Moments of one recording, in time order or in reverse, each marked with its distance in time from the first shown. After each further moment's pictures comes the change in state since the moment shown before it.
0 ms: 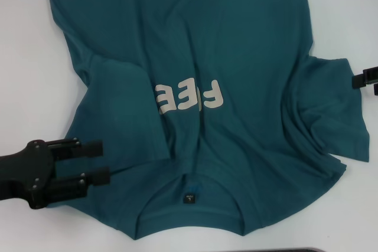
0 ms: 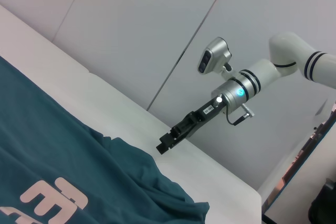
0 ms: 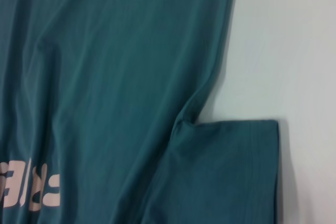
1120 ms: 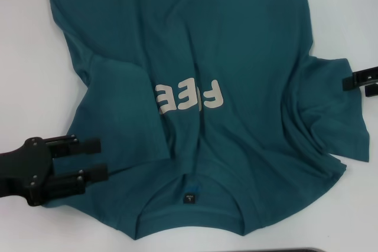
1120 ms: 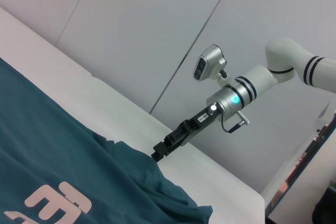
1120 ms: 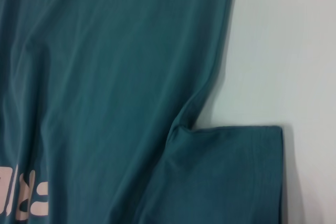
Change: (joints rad) left arm -0.003 0.001 -0.014 -0.002 0.000 0.002 0.000; right arm 0.011 0.014 -0.026 0.049 0.000 0.075 -0.004
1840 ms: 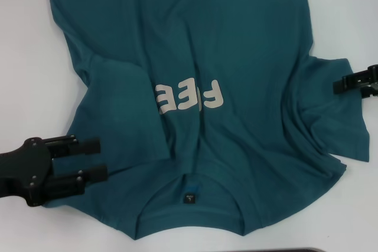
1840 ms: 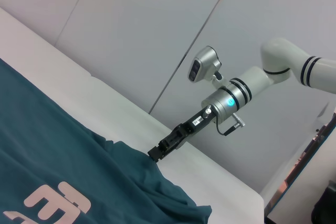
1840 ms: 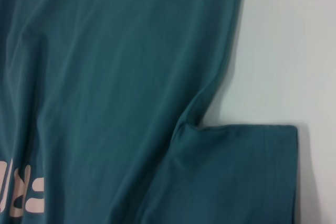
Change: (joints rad) left arm 0.000 0.002 0.000 0.000 0.000 0.003 0.000; right arm 0.012 0.015 -0.041 0.022 0.000 0.042 0.000
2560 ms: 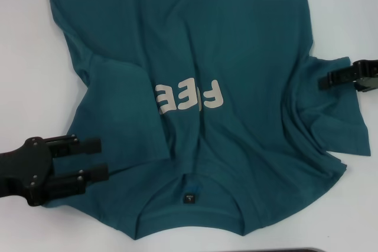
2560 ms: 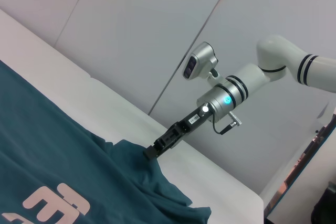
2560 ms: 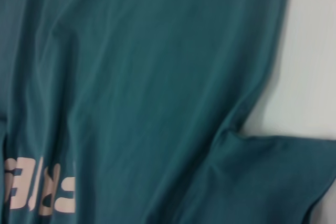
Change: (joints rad) left arm 0.000 -0.002 0.000 0.000 -0.003 0.000 0.000; right arm 0.033 0.020 -0.005 0.004 0.011 -0.013 -0.002
